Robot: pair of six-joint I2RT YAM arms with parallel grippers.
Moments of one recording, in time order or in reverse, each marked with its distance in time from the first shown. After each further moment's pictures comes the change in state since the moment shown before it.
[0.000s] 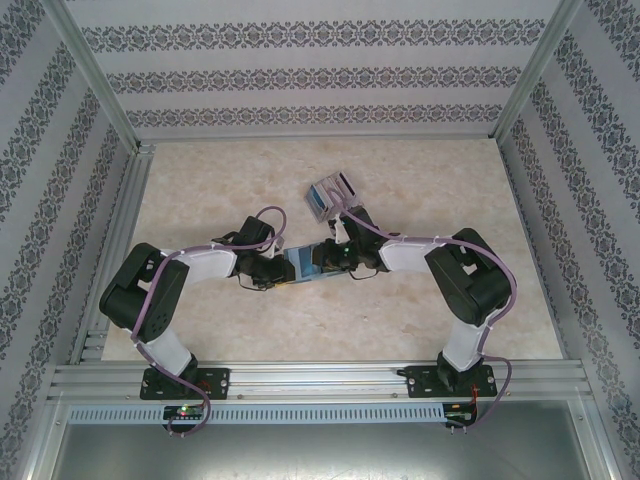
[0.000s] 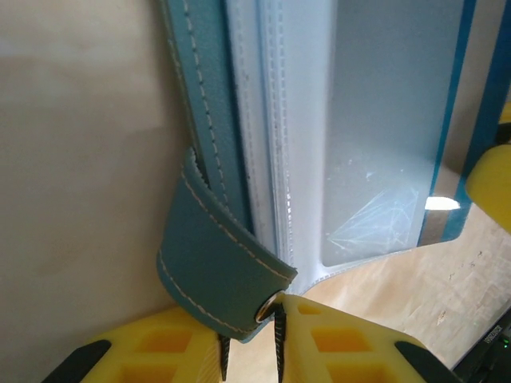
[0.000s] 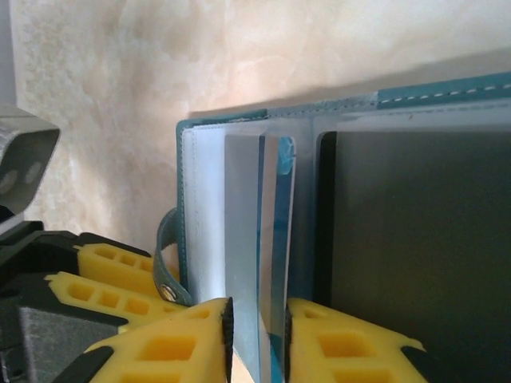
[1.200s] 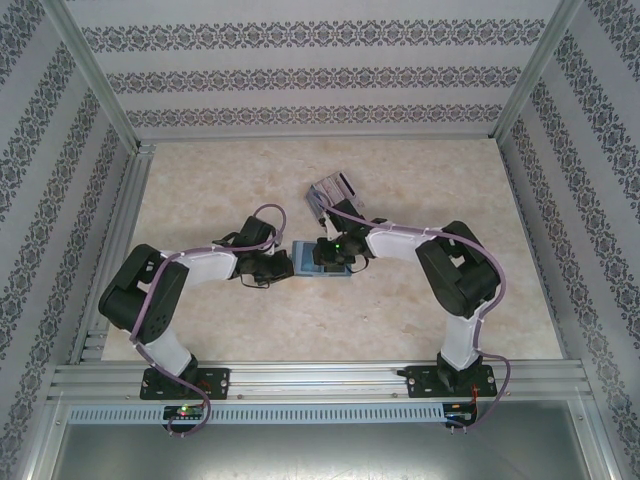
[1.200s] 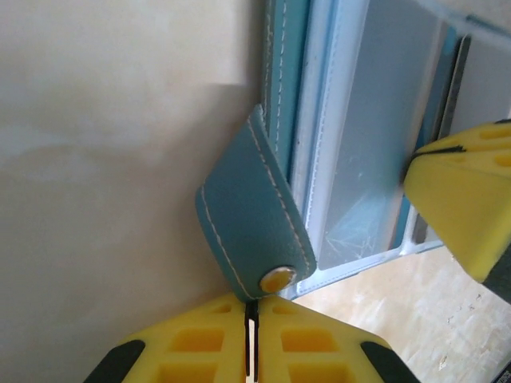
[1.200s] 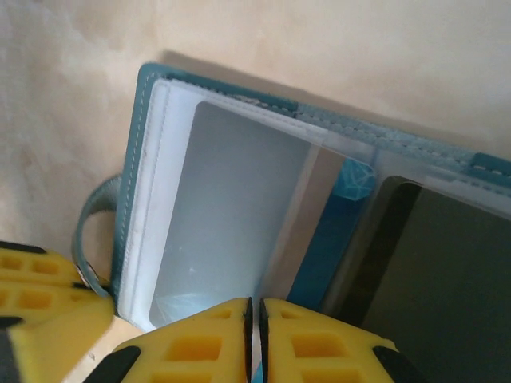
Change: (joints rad) left arm -0.011 -0.005 -0.018 0.090 -0.082 -0.053; right arm 0.035 0.092 0.209 -0.292 0.151 -0.195
